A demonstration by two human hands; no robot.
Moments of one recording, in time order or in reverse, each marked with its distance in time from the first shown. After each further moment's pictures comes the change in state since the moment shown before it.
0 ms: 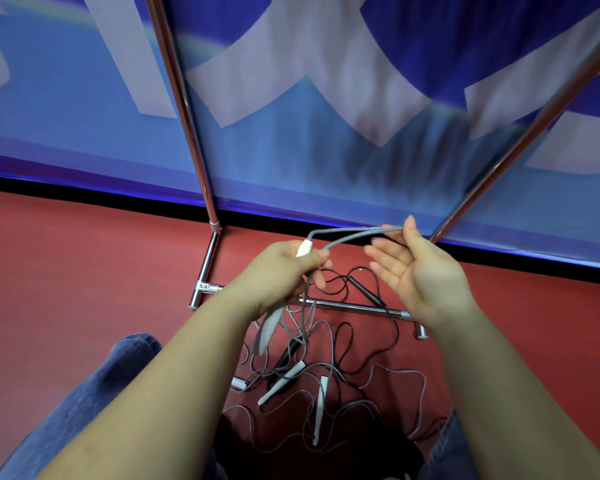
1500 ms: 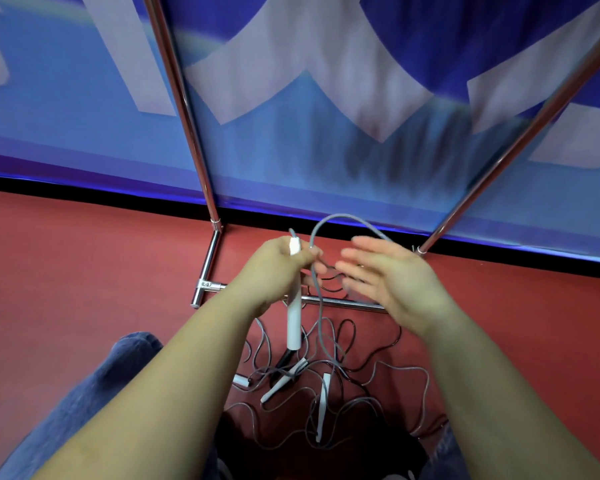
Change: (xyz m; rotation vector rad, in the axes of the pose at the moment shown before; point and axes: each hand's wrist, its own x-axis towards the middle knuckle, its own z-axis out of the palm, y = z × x) left_hand 0.009 -0.011 -0.001 0.020 0.132 0.024; right_hand 0.001 0.019 0.006 -0.253 -0.145 0.109
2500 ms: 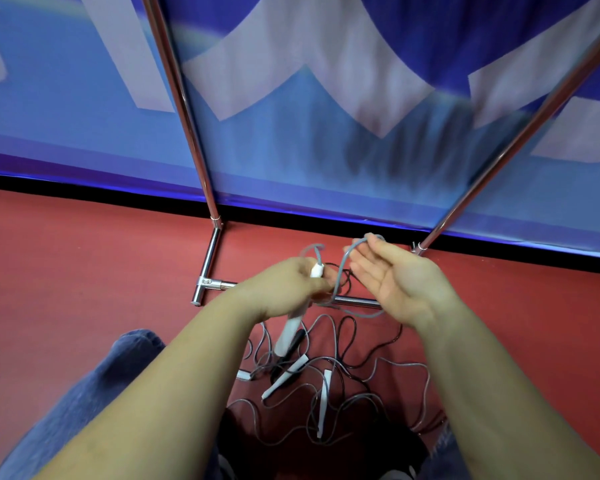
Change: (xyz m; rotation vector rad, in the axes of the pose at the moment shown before) left_hand -0.006 -0.005 0.005 0.319 -0.286 -0.015; right_hand 0.002 -0.002 0.001 0.402 0.095 0.079
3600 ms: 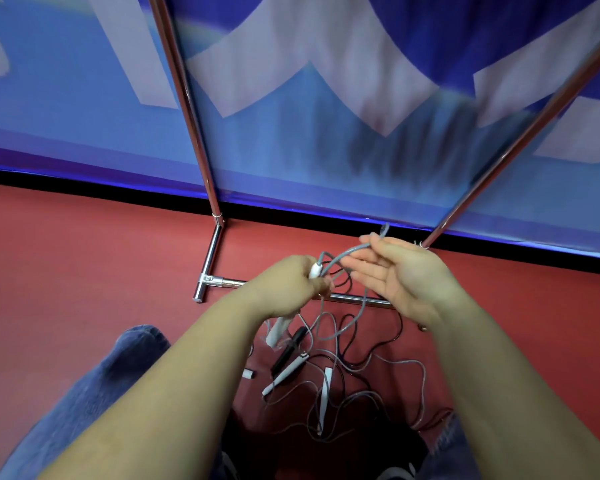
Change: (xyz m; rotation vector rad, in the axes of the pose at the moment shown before) left_hand 0.006 -0.009 -0.002 0.260 0.095 0.020; right_hand -0.001 -0.003 -0.002 -0.259 -0.096 -0.036
